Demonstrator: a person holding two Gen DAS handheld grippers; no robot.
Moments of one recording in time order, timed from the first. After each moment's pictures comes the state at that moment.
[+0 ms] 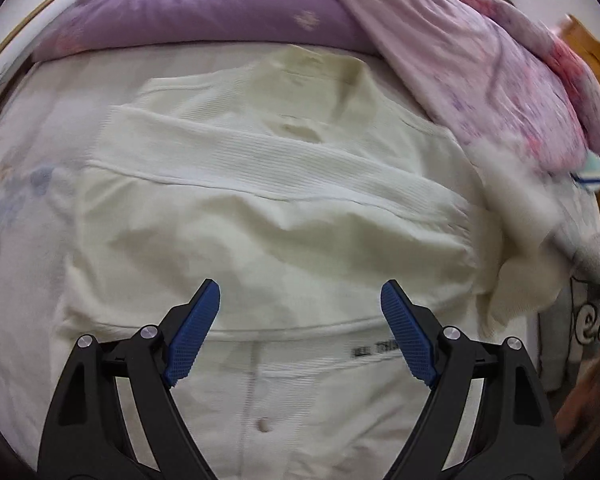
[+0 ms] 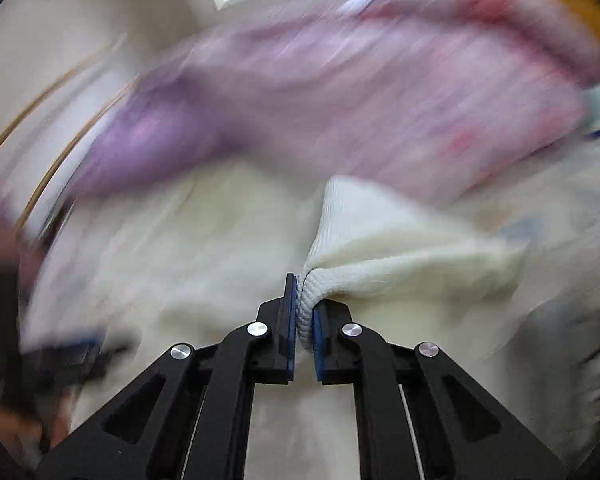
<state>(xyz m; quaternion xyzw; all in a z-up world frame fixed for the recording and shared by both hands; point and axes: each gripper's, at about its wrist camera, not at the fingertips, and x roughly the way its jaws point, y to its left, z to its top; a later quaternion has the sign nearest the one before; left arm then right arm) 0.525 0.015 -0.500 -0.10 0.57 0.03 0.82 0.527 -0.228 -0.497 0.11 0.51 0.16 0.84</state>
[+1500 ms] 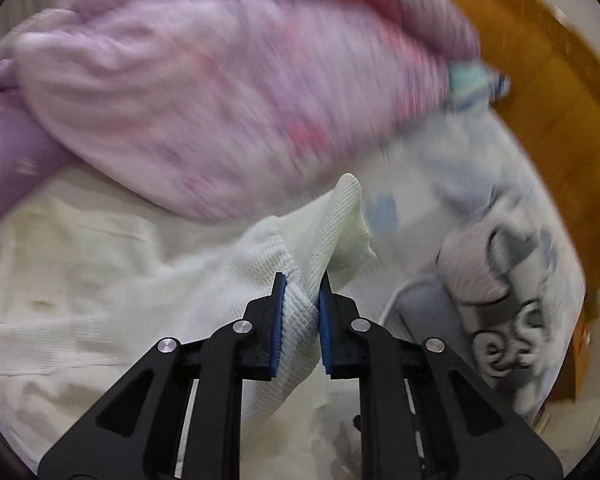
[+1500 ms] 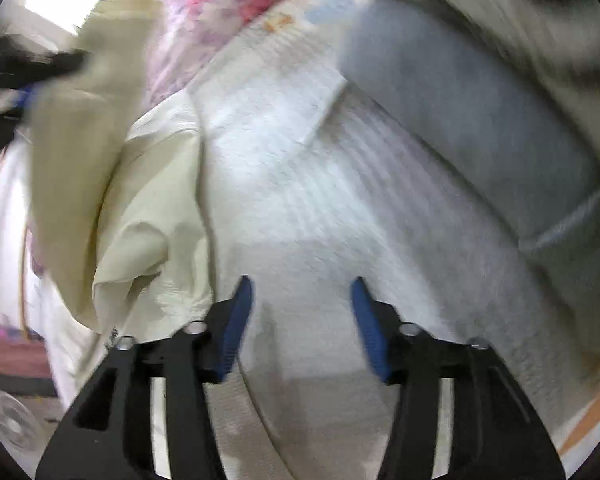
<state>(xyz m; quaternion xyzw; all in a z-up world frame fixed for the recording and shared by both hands) 0.620 -0.227 -0.454 0.00 0.51 -0.21 0.84 0.458 -0.392 -0.585 0.27 0.54 0.00 0.79</state>
